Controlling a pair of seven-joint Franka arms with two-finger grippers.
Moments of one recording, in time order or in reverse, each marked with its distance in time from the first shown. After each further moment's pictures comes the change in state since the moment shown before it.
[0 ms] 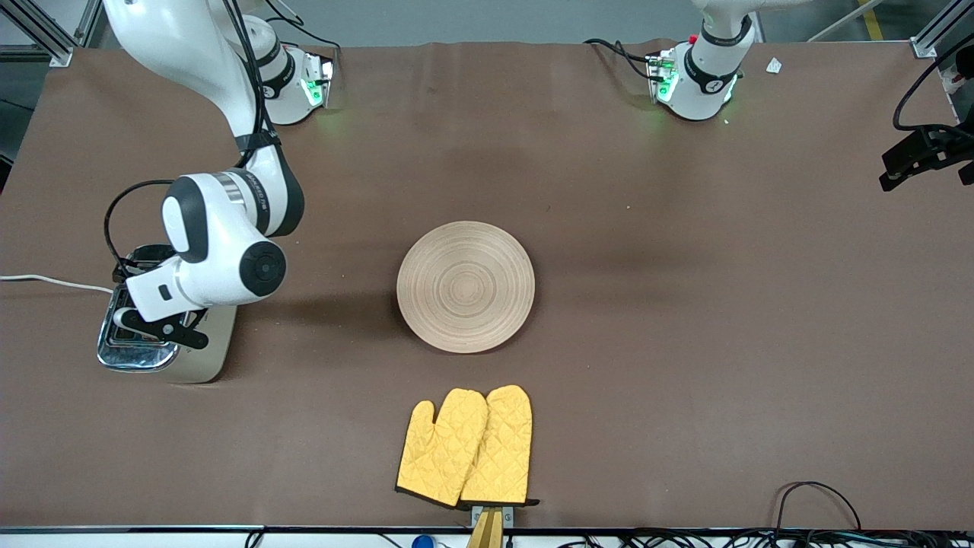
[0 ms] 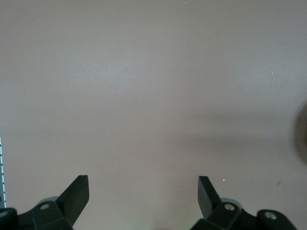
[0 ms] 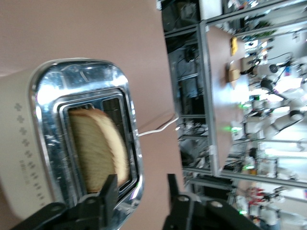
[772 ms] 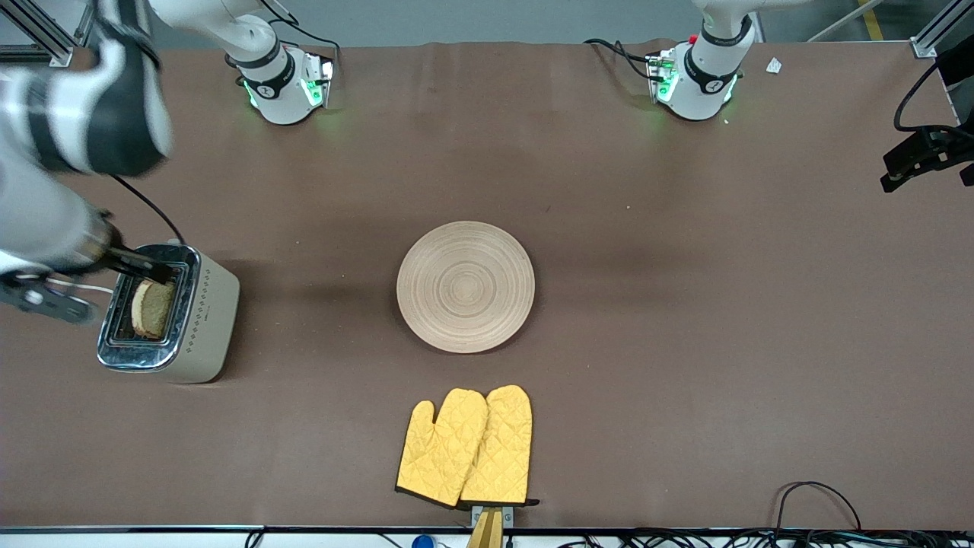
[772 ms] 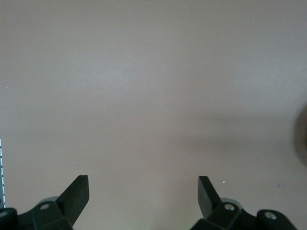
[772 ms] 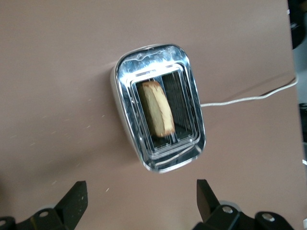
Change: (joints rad) left arm 0.000 0.000 0.000 0.000 0.000 0.010 0.000; right arm -0.179 -0.263 -0.011 0.171 0.595 -0.071 -0.319
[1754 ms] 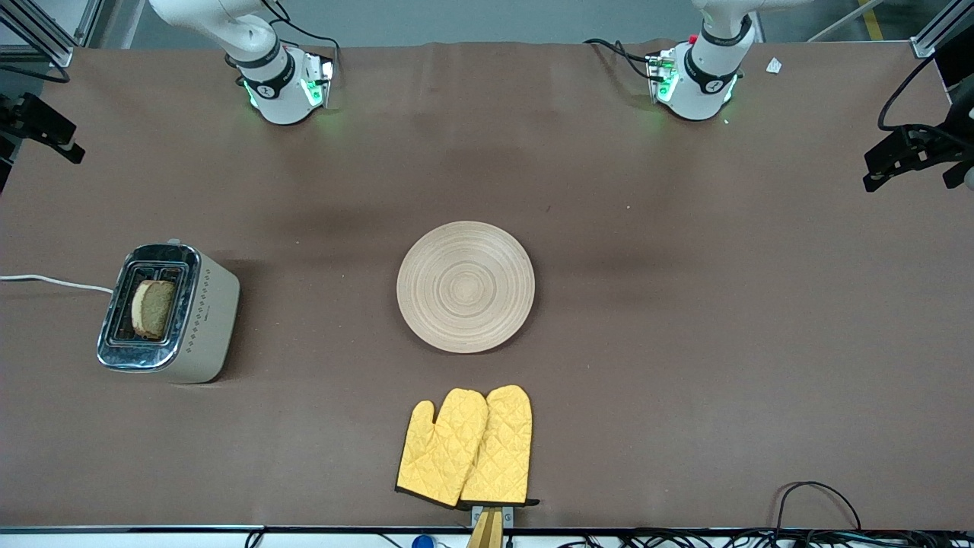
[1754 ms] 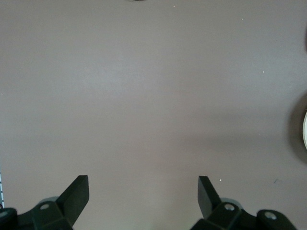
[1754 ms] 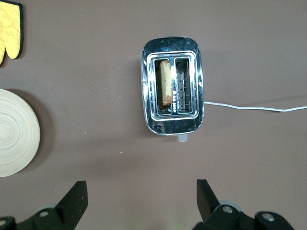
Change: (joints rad) left arm -0.016 0.000 -0.026 0.000 0.000 0.000 0.001; right arm -0.049 -0.384 -0.011 -0.198 0.067 -0.016 -0.285
